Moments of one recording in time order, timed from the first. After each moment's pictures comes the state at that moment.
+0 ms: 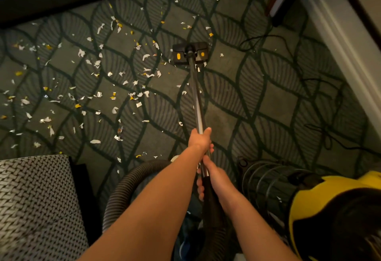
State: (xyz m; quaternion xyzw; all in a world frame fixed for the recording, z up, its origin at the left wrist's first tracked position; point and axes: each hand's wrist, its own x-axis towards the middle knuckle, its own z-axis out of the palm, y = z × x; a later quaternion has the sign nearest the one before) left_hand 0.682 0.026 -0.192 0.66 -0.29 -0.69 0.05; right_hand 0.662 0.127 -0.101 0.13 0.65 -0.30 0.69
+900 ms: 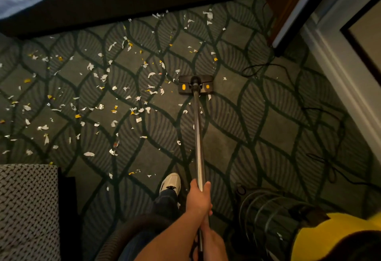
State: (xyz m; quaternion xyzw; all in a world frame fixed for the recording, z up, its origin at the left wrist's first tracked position) left_hand 0.702 0.127 -0.225 0.69 -0.32 -0.65 0.05; right_hand 0.694 0.219 -0.152 -0.01 0.81 -0.21 0.55
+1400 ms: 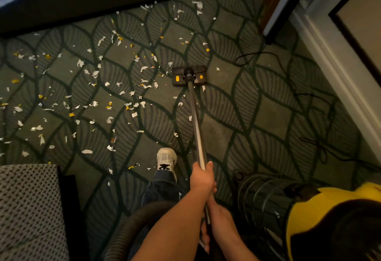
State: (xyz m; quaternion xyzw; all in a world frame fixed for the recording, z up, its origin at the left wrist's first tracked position) left_hand 0.684 0.110 -0.201 0.70 -0.31 -0.64 0.05; right_hand 0.671 0.197 -0.118 0.05 0.72 -0.22 0.65
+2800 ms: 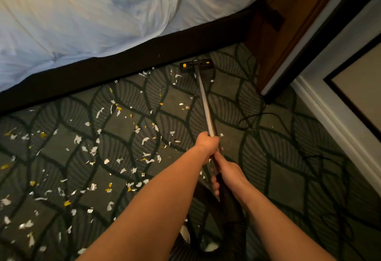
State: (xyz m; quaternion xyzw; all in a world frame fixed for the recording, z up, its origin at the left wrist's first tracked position) left_hand 0.532 -0.335 -0.126 0.59 -0.43 -0.68 0.04; right_hand 0.513 -0.226 -0.058 0.01 0.73 -0.34 0.59
